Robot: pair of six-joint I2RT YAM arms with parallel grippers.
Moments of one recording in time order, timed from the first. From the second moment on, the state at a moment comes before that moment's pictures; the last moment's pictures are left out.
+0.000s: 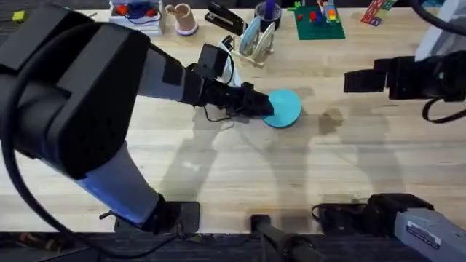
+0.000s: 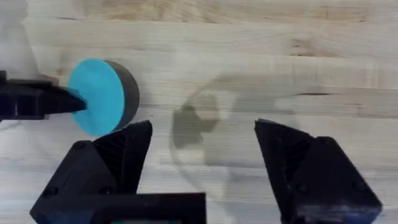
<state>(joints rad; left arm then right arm) -0.38 1.88 0.80 0.09 0.97 -0.52 0.00 1.03 1.01 -0.98 -0.02 0.00</state>
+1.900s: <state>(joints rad) -0.38 1.88 0.80 0.09 0.97 -0.55 0.03 1.71 1.02 -0.79 -0.74 -0.02</state>
